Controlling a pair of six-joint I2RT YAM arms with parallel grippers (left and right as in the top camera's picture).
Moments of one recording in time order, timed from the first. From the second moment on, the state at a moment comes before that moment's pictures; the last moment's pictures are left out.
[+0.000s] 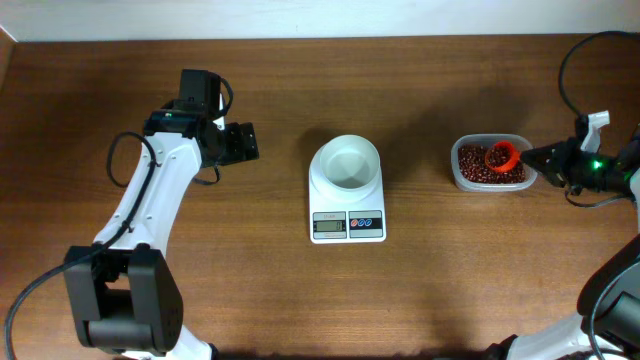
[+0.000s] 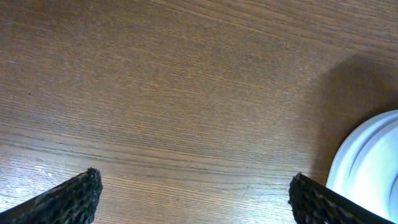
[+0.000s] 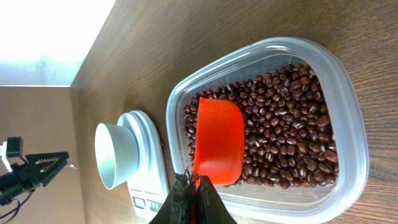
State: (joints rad) left arm -0.07 1.75 1.40 -0.85 -0.03 -0.27; right arm -0.58 1.83 1.33 -0.88 -0.90 -0.06
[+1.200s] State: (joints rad) left arm -0.07 1.75 1.40 -0.85 -0.03 -0.27; right arm 0.10 1.83 1.32 -0.61 -0.94 0.06
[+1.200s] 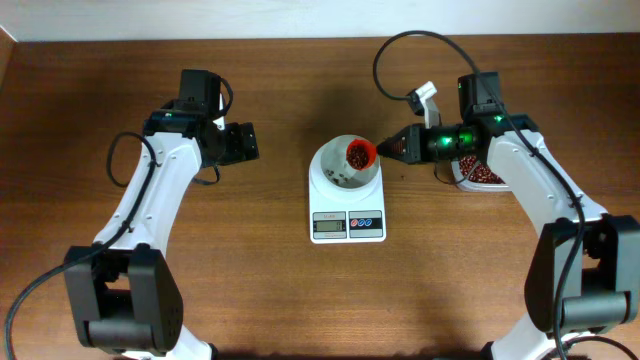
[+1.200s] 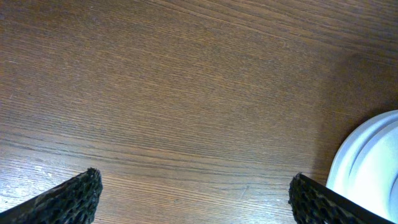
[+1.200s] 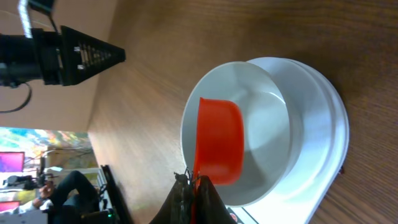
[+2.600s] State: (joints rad) left arm -0.06 1.75 1.40 -0.85 -0.03 -0.27; right arm -0.25 1.86 1.51 -0.99 -0.20 -0.05
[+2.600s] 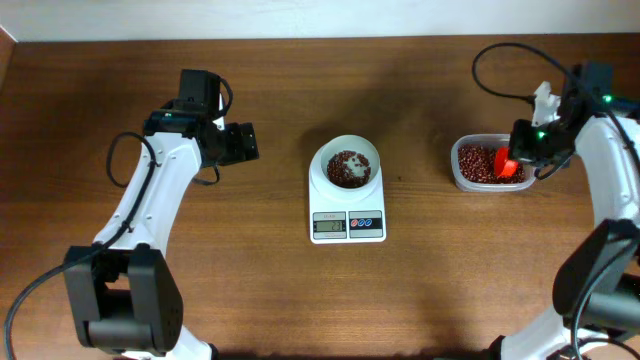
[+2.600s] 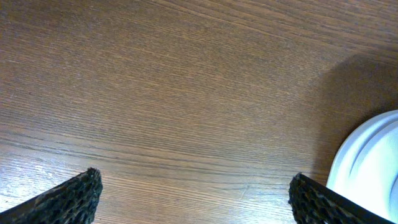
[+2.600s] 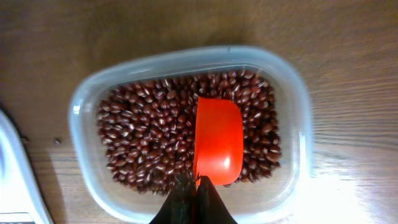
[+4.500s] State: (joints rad) left arm -0.07 1.75 1.40 -0.85 -0.03 -0.27; right arm -0.68 1.98 1.42 -1.07 -1.17 -0.25
